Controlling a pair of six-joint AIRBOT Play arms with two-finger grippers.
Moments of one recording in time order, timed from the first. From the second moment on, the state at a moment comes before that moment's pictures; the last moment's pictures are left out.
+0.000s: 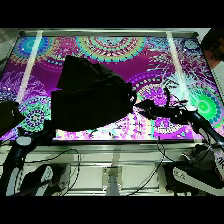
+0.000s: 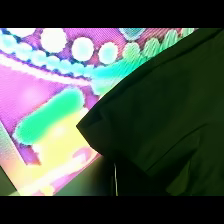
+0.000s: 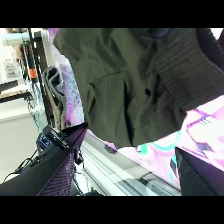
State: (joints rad) left arm 0.38 -0.73 0.17 0.89 -0.59 -2.02; right arm -0.07 -1.23 0.59 -0.23 1.04 1.03
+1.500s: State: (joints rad) left arm 0.38 -0.73 0.17 0.67 -0.59 -1.63; right arm 0.29 -1.41 0.66 -0.16 0.38 1.56
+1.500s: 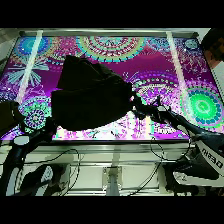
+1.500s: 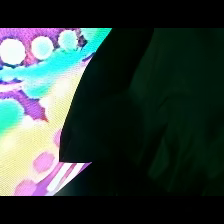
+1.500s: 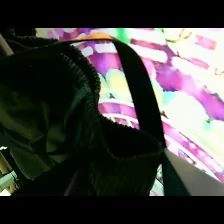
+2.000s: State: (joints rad) left arm 0.38 -0.73 0.26 0.63 -0.58 -1.43; right arm 0.33 -1.33 0.69 -0.15 0.39 1.56
